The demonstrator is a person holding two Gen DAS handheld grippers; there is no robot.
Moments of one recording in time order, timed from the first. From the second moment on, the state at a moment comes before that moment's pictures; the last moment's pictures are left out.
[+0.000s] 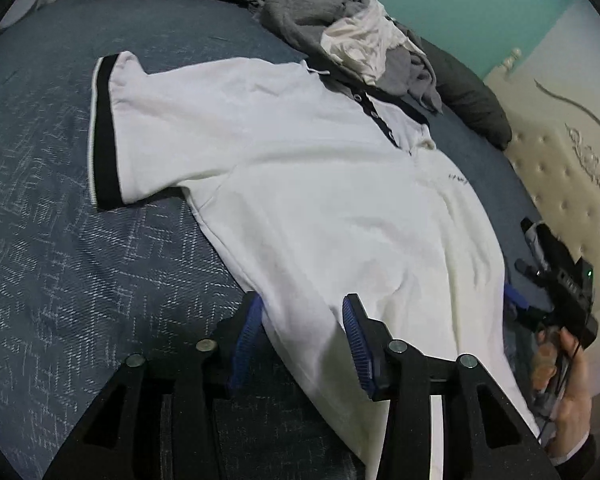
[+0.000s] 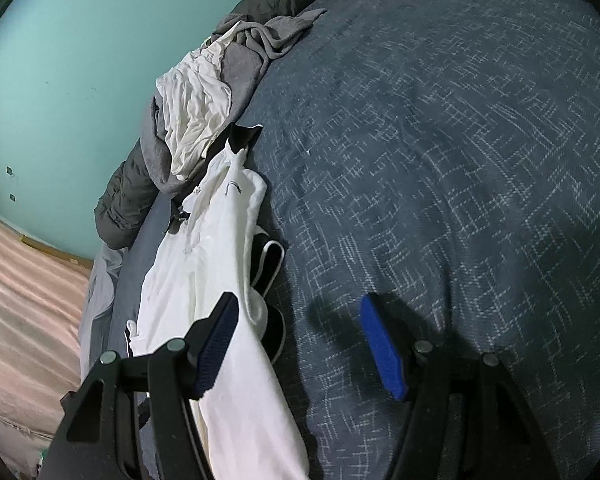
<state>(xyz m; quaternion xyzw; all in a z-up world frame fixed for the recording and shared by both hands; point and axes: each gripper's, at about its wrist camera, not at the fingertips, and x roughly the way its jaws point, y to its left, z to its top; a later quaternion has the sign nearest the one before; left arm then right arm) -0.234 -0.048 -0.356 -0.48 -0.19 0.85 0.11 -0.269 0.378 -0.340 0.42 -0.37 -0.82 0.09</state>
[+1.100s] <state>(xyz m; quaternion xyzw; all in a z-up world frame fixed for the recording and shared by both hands) -0.219 -0.135 -0.341 -0.43 -0.24 0.87 0.05 -0.322 0.361 -0.341 0.46 -0.31 -0.83 0.06</state>
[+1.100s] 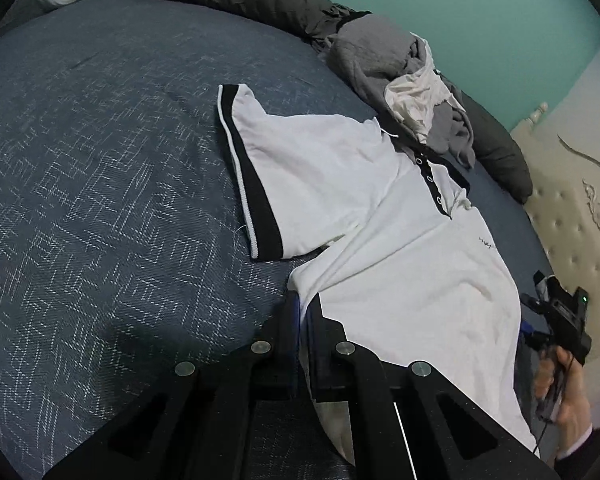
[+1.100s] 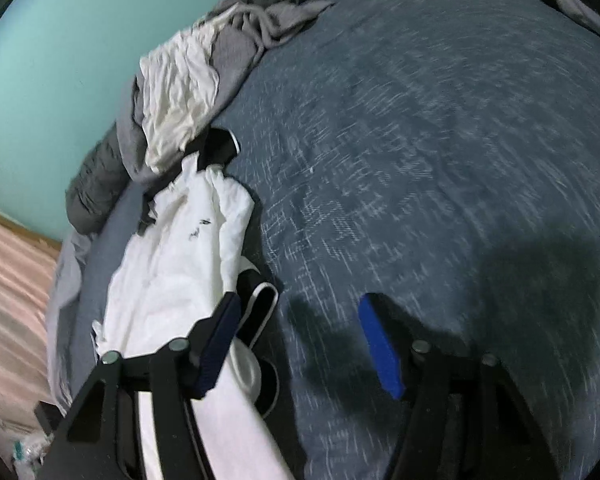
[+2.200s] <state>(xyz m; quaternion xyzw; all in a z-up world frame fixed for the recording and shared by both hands) -0.220 -0.135 -0.343 -0.43 -0.25 0.87 0.05 -0.357 0.342 -0.340 0.50 -0.26 -0.82 0.10</state>
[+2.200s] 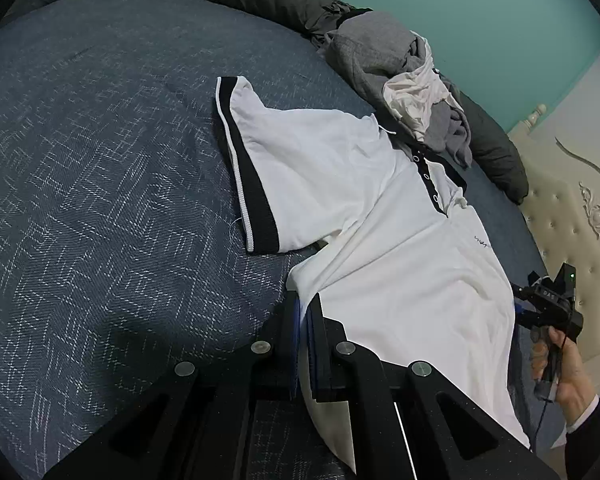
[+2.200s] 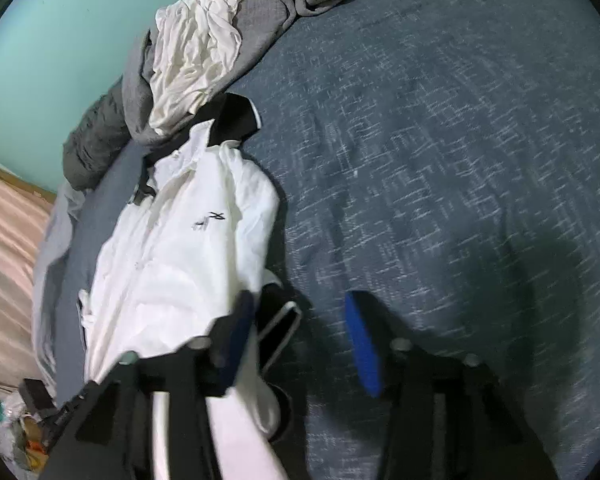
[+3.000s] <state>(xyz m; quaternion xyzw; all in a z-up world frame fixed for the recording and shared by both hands) -0.219 -0.138 -0.345 -0.44 -0.25 0.86 0.06 -0.356 0.421 -0.262 0.41 -0.22 -0.89 0.01</state>
